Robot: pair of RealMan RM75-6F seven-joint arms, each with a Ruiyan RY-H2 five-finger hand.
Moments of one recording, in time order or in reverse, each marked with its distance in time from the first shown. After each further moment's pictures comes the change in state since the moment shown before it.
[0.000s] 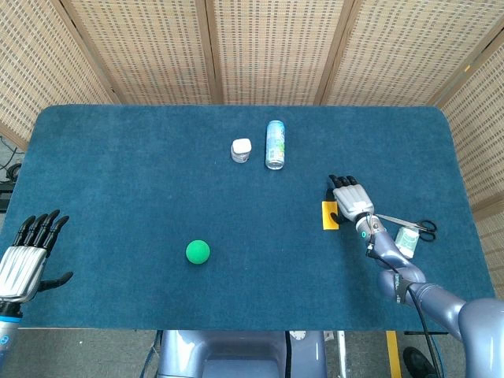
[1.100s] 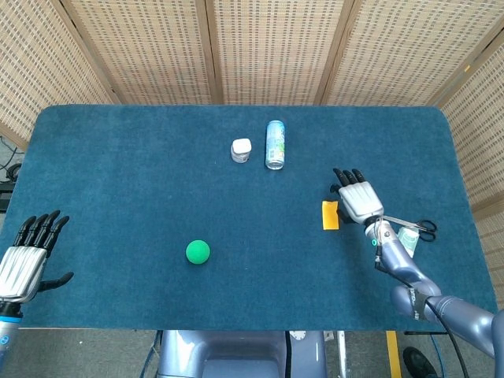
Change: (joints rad) left arm -0.002 0.002 0.002 -0.003 0.000 -0.002 -0.003; right arm -0.060 0.121 -0.018 -0.210 -0.043 0.207 -0.069
